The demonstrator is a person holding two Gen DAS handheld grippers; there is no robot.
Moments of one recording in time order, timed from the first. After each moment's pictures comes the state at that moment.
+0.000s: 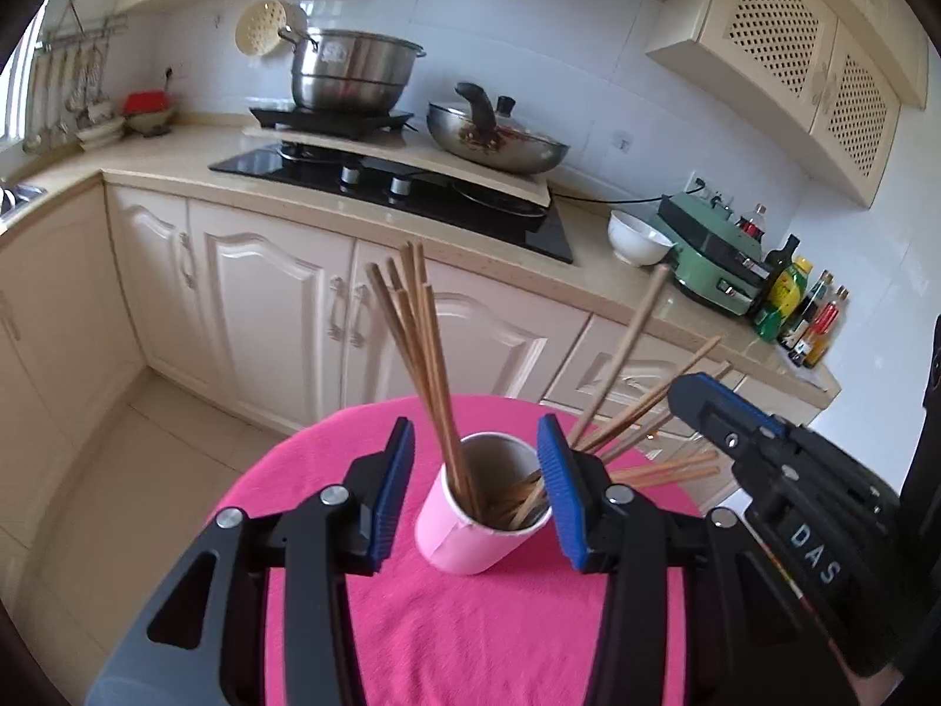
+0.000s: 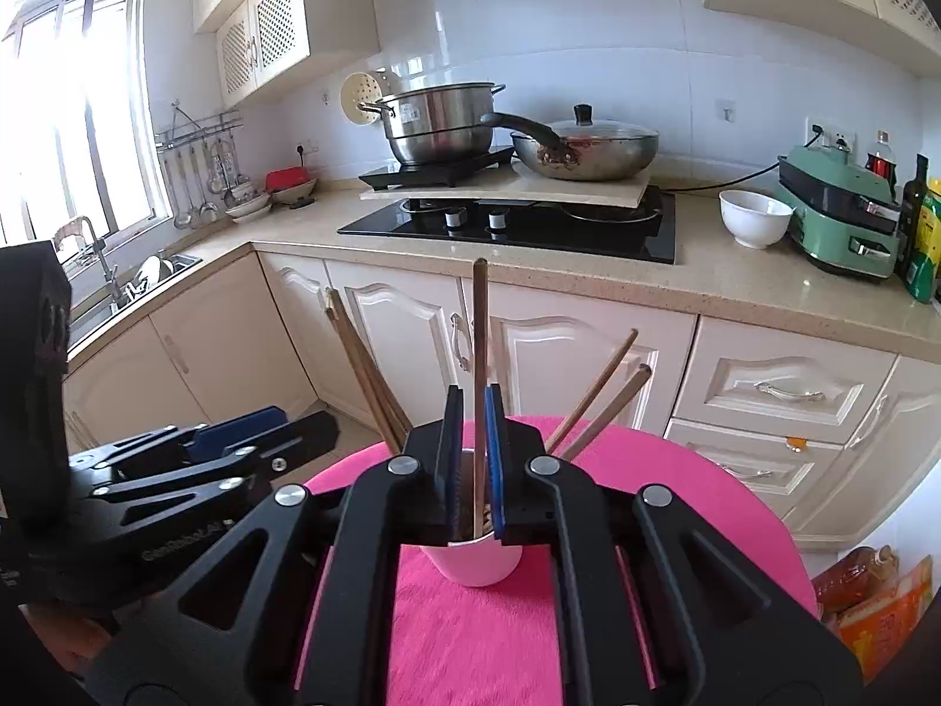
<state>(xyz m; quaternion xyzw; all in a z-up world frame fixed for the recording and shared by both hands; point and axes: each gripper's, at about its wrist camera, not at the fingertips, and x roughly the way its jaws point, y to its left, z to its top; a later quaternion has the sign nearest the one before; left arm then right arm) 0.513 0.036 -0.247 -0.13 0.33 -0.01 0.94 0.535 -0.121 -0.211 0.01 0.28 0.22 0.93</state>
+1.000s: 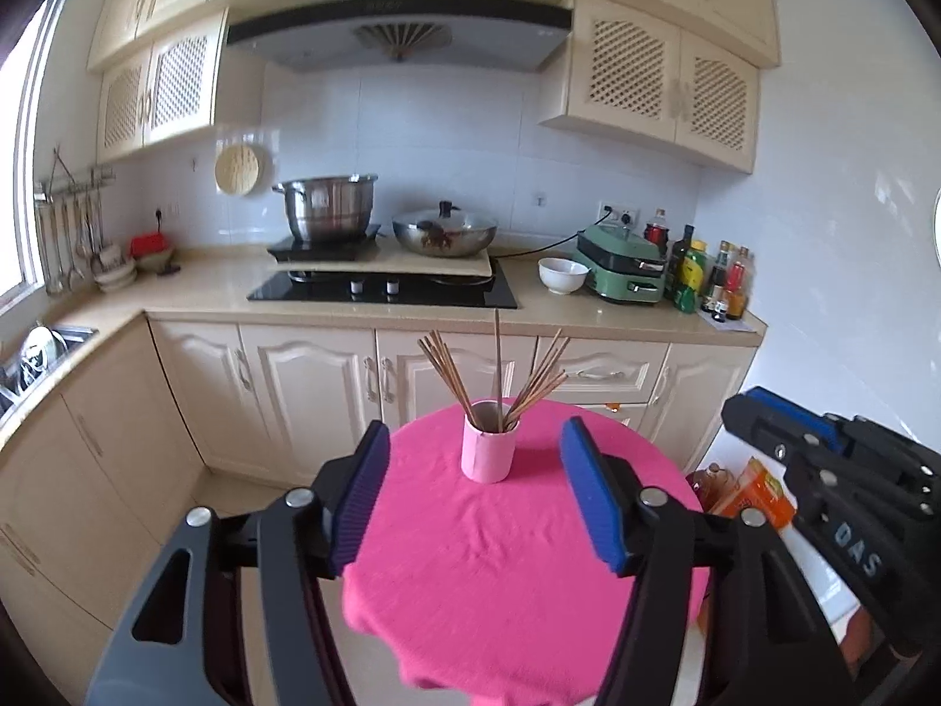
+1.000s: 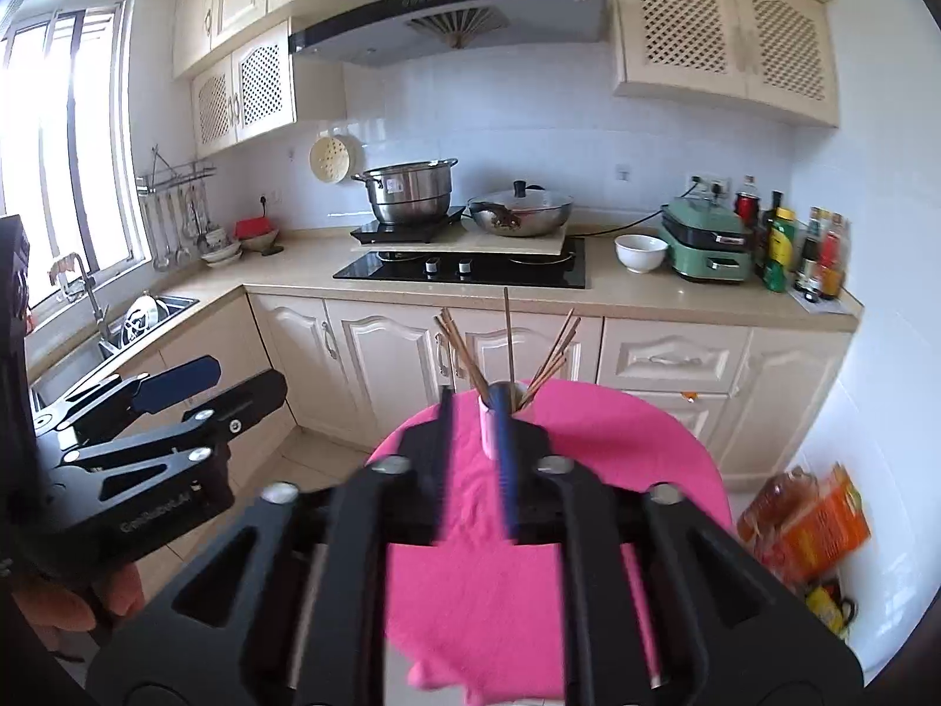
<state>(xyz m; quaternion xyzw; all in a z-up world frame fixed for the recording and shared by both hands) 0.216 0.070 -0.091 -0.01 0.24 -0.06 0.97 0.216 -0.076 -0.068 0.01 0.24 0.09 0.97</state>
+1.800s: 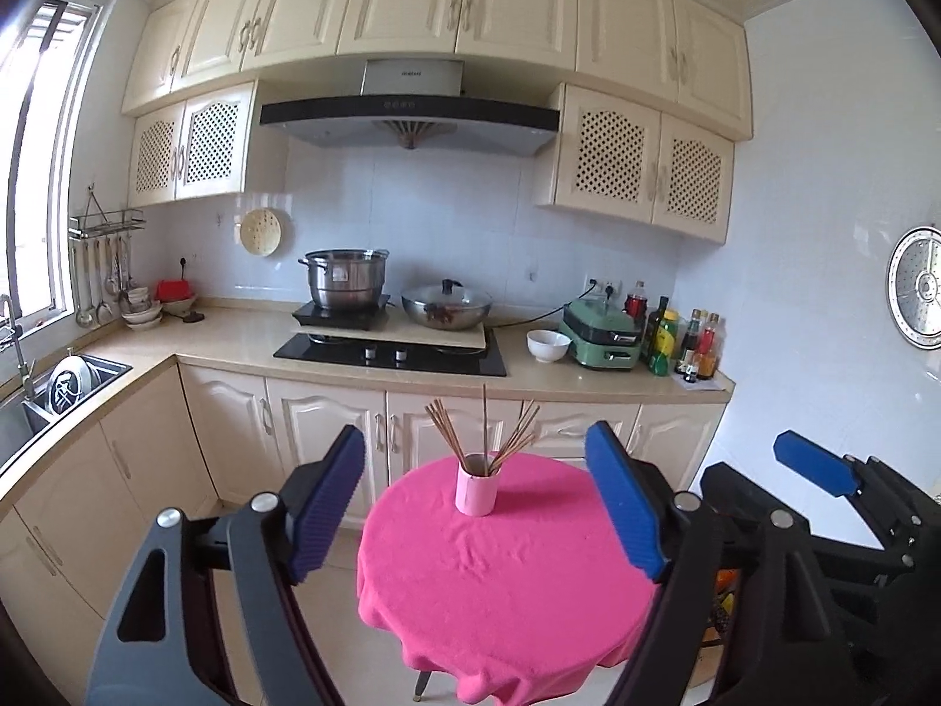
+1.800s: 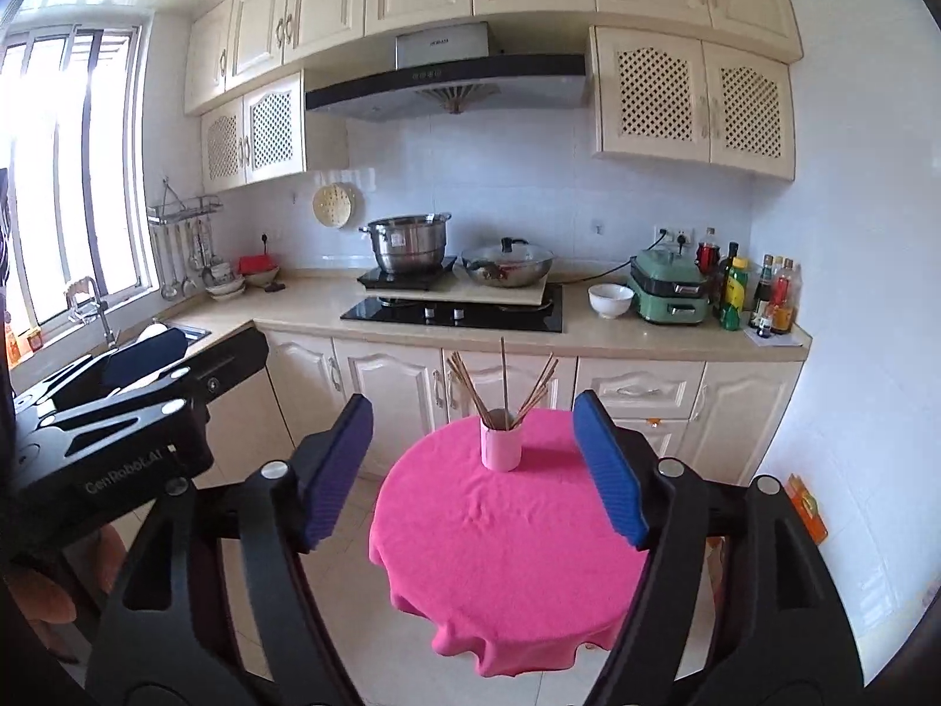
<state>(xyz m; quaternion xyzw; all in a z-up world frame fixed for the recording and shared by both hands) 0.085 0.081 0.017 -0.03 0.17 -0.06 0.98 0.085 -0.062 0.022 0.01 0.19 0.07 0.98</state>
